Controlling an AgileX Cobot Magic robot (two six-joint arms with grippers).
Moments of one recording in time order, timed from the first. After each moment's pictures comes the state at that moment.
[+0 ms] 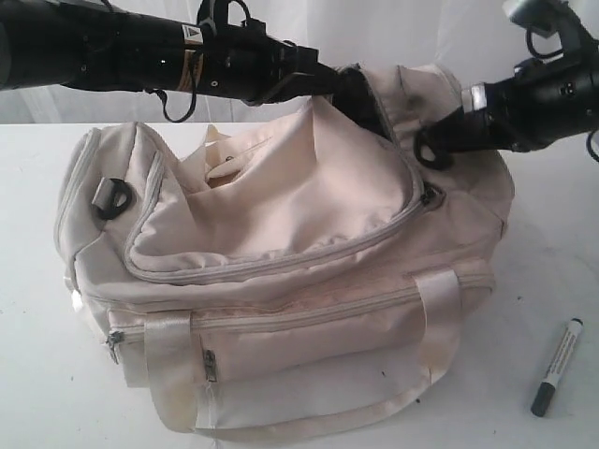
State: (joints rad) left arm -0.33 1.88 -1.53 1.70 -0.72 -1.96; right arm -0.06 1.58 -1.16 1.06 0.95 -0.97
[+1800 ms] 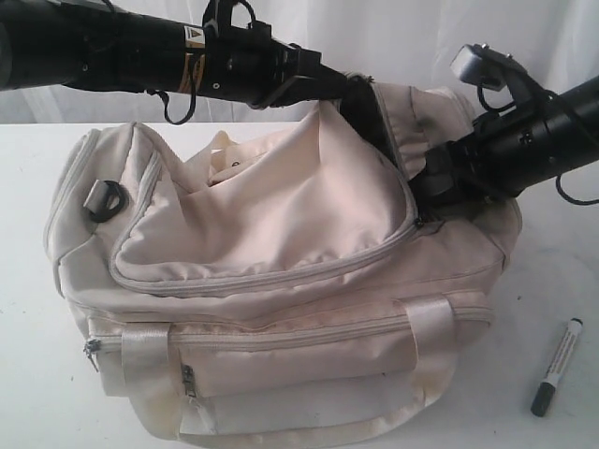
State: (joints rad) left arm -0.33 1.88 -1.53 1.70 -0.77 -1.96; right arm 0.04 1.60 -1.09 0.91 0.96 -0.90
